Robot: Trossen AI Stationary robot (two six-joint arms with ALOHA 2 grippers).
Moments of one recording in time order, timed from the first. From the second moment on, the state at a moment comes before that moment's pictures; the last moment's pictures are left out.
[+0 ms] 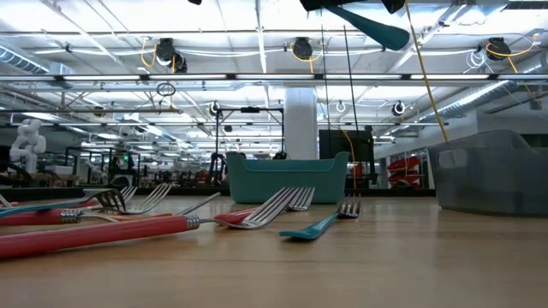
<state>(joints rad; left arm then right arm) -0.46 1.44 0.94 0.18 -0.45 0.07 0.58 1.65 1.18 -0.24 0.81 0.43</state>
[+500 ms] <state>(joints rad) -0.45 1.44 0.94 0.14 -0.45 0.07 0.57 1.66 1.18 -0.22 0.81 0.43</state>
